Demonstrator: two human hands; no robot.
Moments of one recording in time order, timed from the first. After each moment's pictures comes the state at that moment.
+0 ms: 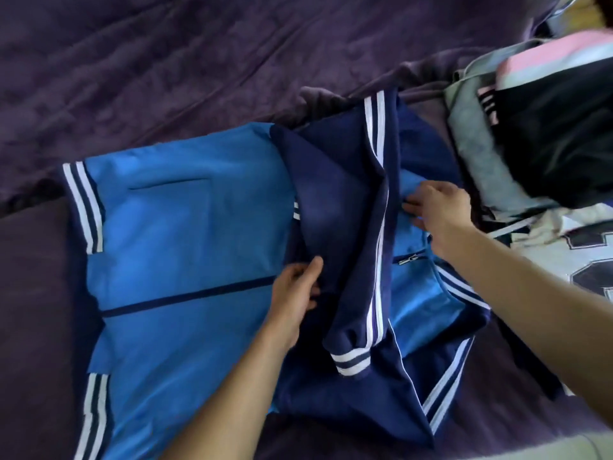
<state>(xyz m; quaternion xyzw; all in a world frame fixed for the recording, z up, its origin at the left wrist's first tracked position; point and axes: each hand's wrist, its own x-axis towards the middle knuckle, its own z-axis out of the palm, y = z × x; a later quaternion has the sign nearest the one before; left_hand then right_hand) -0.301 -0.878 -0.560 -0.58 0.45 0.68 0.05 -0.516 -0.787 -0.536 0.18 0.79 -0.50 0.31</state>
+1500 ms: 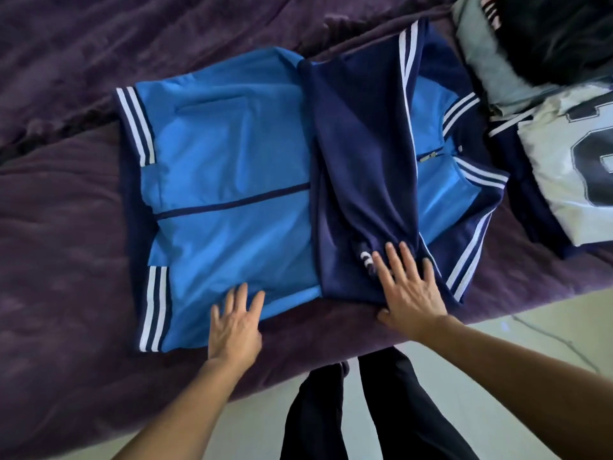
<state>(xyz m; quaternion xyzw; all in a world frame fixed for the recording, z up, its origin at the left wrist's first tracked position) 0.000 -0.868 -0.582 -0.28 0.93 0.05 0.26 -0.218 -0.653 -0.563 -0.42 0.86 0.14 0.27</state>
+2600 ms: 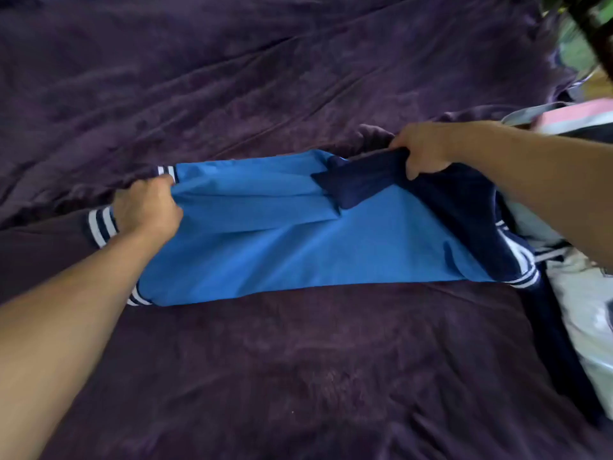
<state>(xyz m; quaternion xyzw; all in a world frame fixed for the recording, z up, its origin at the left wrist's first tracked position) -0.198 -1.144 -0.465 -0.49 0.87 -0.02 0.05 -0.535 -0.929 -0.430 -0.46 0.81 0.10 0.35</state>
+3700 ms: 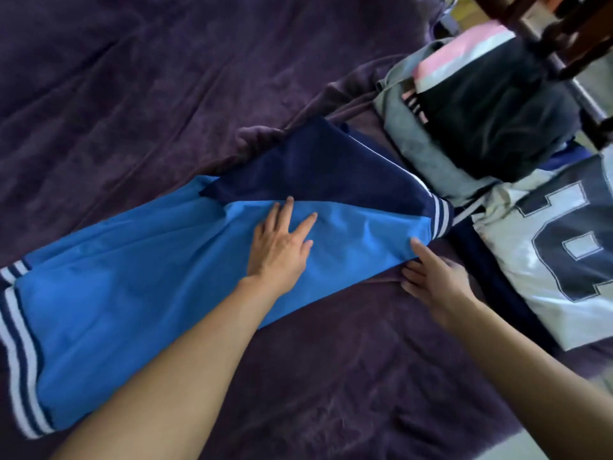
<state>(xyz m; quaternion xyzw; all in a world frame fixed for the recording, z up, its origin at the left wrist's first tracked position) -0.396 -0.957 -0.575 -0.09 0.97 0.15 0.14 -0.452 -0.718 -0.545 0.38 0.69 -0.55 0.27</state>
